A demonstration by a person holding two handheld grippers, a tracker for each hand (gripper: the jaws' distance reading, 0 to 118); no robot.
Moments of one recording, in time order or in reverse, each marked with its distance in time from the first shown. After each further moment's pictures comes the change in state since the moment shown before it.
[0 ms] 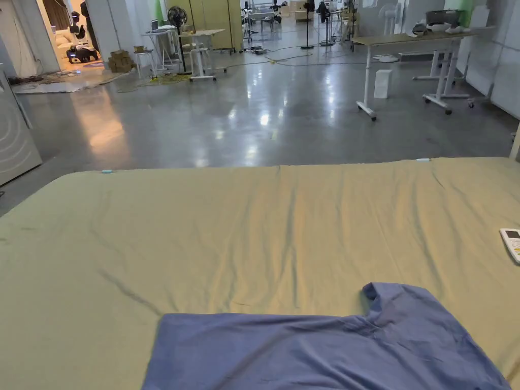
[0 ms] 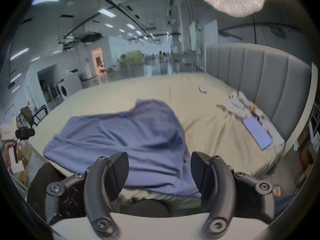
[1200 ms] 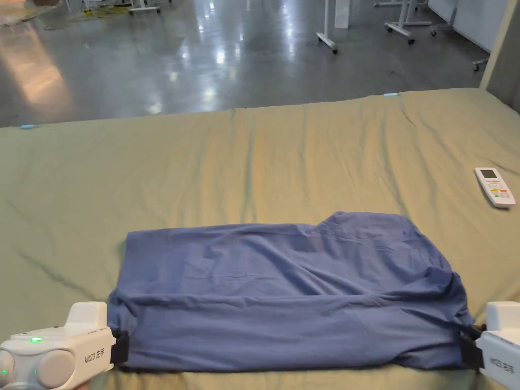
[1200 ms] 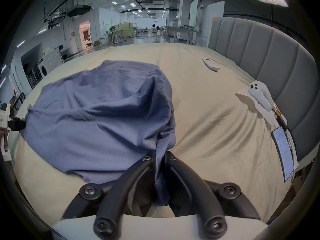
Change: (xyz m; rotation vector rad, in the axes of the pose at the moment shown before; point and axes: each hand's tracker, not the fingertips) left arm 0.009 0.038 -0.265 -0.418 0.053 -0.062; right arm 0.050 0.027 -0.243 -0.311 -0.109 0.006
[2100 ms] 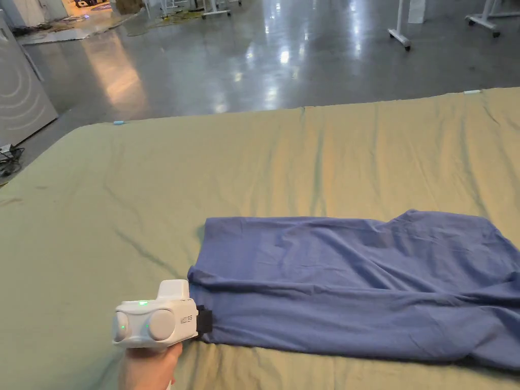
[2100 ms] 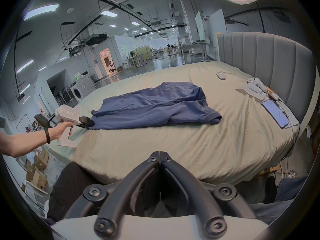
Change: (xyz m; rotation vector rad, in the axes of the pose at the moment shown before) left arm -0.003 0.000 -0.030 -0.052 0.053 0.085; right arm -0.071 -0.115 0.225 0.184 0.262 -0.100
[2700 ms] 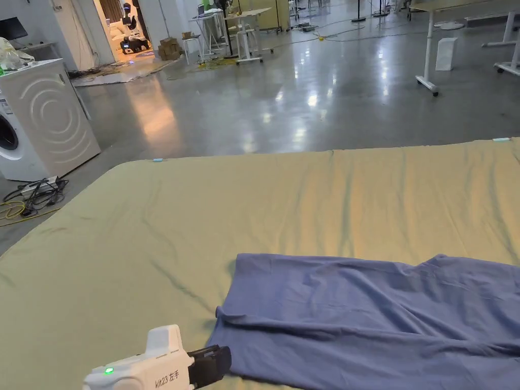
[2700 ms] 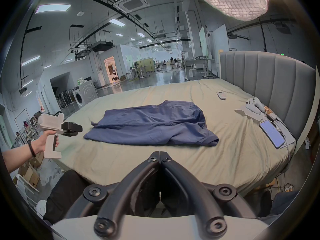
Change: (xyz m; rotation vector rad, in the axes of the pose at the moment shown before) left arm -0.049 -0.034 0.068 0.140 -0.176 0.156; right arm -0.009 0.016 0.015 0.117 -0.008 0.071
